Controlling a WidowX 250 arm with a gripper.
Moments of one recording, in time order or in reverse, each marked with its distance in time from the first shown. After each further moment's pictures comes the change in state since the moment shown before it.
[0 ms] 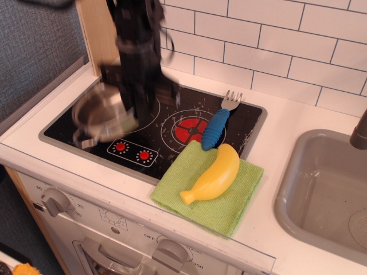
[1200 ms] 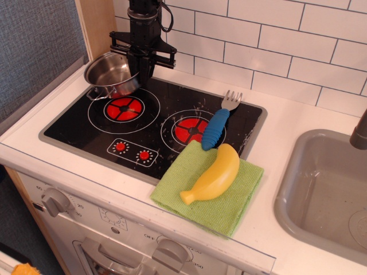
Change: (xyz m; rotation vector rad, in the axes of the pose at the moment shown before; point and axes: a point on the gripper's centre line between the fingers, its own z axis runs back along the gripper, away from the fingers) arm 0.091 0.038 -0.051 0.035 0.051 0.038
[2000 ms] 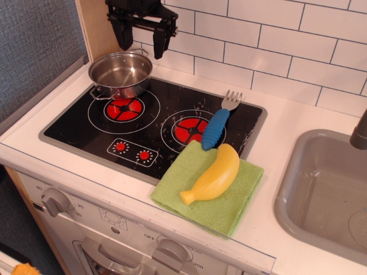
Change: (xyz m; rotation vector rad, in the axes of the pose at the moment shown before) arm -0.003 -0.011 0.063 -0.027 -0.101 -0.044
